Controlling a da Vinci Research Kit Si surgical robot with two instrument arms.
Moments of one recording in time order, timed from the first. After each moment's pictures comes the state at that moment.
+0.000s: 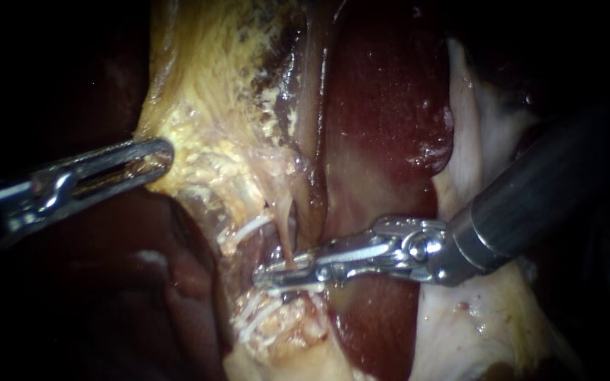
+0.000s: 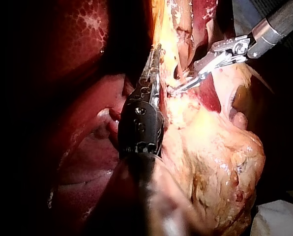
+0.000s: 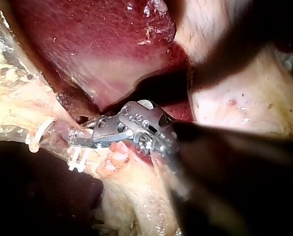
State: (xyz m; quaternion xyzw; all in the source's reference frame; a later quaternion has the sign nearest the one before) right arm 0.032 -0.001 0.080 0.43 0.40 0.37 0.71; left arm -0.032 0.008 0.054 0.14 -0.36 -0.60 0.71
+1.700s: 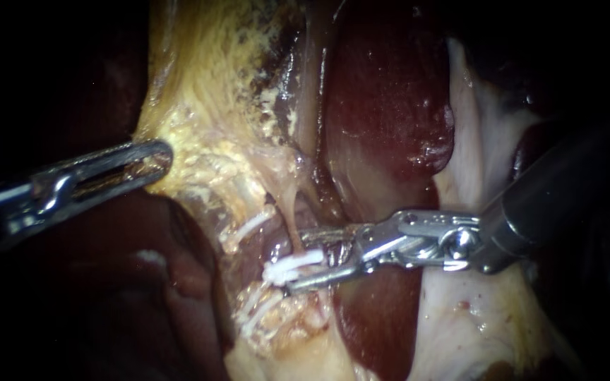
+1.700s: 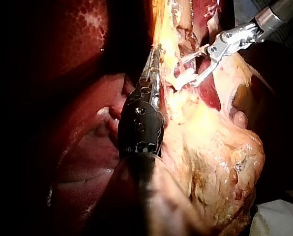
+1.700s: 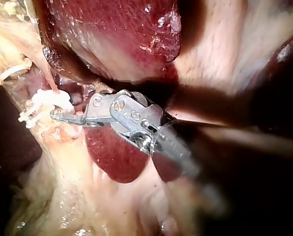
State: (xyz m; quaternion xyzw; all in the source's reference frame) right arm 0.027 0.002 0.080 0.28 0.53 0.19 0.78; left arm -0.032 0.008 0.053 0.14 -0.36 -0.60 0.70
